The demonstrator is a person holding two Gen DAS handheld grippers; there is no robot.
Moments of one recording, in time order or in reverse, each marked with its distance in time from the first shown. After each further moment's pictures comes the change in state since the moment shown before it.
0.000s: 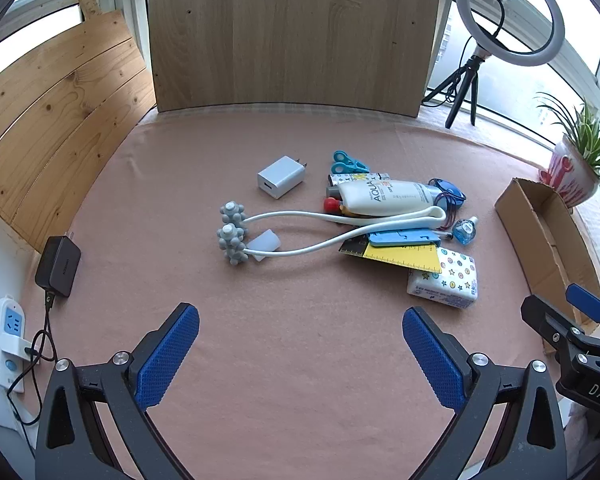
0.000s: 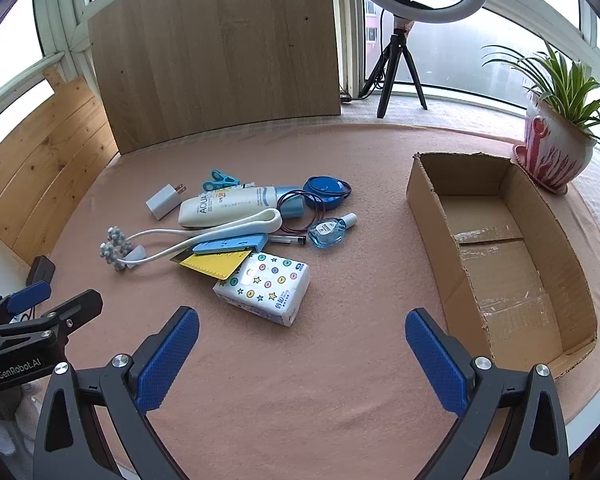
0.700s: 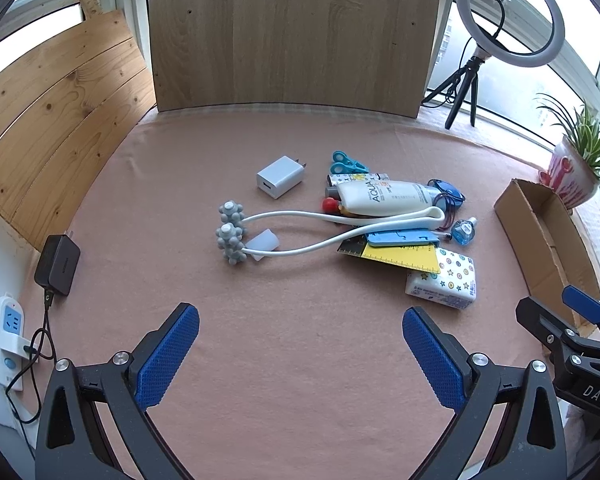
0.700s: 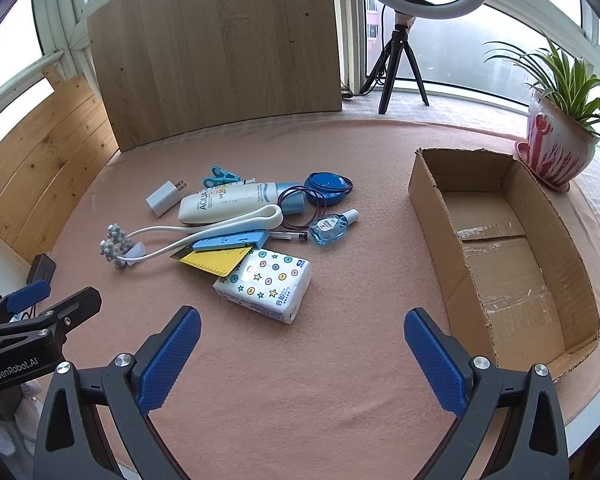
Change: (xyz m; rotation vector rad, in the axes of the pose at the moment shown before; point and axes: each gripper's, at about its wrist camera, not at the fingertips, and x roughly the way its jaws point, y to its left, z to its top) left arm -0.001 0.000 0.000 -0.005 -0.001 -0.001; right arm 0.003 0.000 0.000 -0.002 0.013 0.004
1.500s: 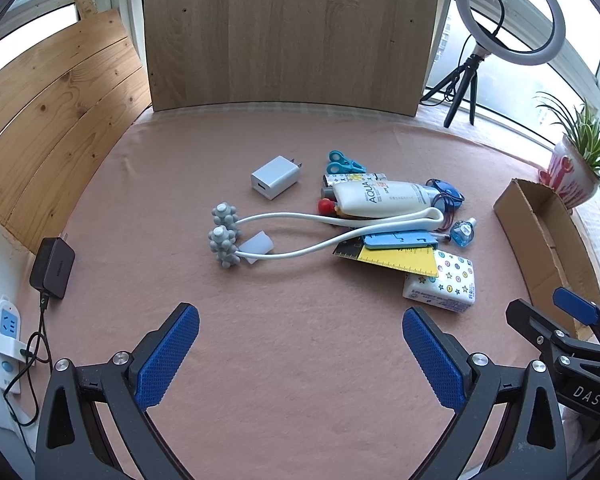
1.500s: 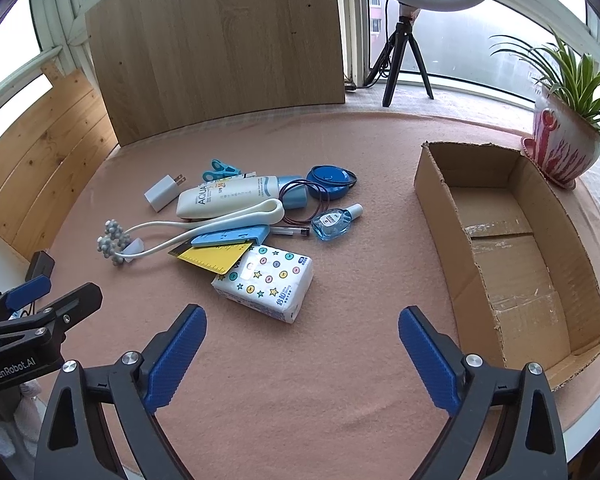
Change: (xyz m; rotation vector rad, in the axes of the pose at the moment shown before) left arm 0.007 -0.007 0.003 -0.001 0.005 0.001; right arm 0.010 0.001 0.001 -0.004 0.026 0.011
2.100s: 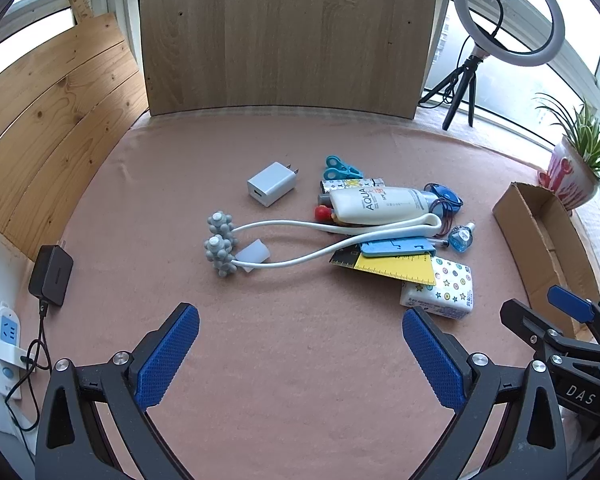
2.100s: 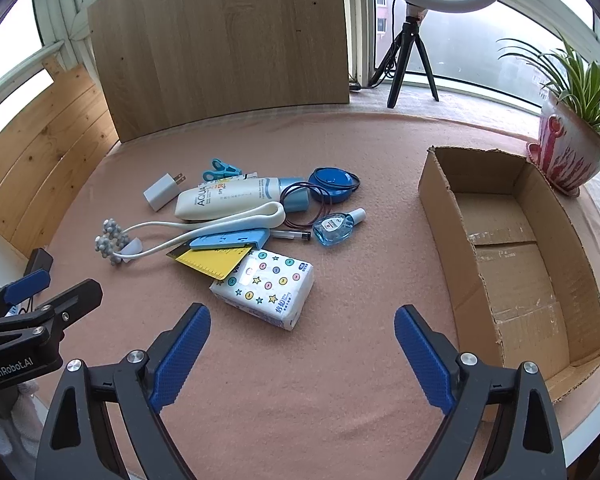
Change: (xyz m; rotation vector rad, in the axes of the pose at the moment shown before) left arm 0.002 -0.002 0.007 0.003 -0.005 0.000; right arm 0.005 0.001 0.006 -0.022 0.008 0.003
